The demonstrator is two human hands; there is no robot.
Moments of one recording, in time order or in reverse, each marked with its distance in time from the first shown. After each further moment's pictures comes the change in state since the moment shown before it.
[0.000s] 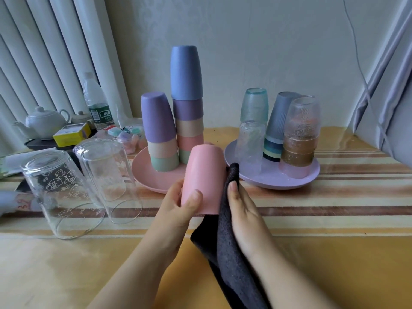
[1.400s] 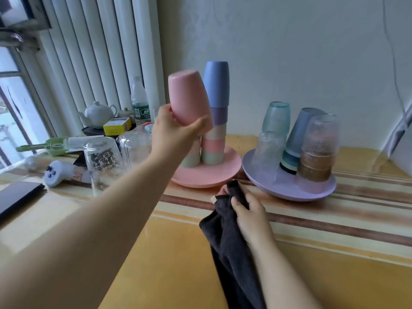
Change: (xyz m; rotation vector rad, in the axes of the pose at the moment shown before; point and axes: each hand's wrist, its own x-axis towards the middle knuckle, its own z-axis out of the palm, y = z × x) left_hand 0.055 0.100 0.002 0.509 0.625 0.313; right_hand 0.025 0.036 -0.011 -0.068 0.015 -0.014
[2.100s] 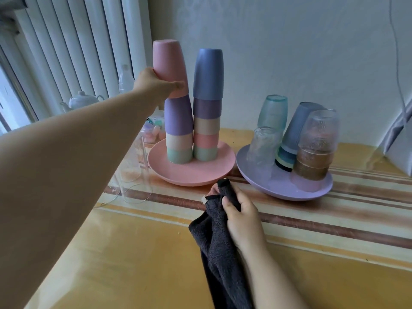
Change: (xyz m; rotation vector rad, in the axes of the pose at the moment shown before) left_hand 0.116 0.005 0.005 0.241 -0.083 -0.041; right_hand 0.001 0.003 0.004 0.001 -0.001 0.003
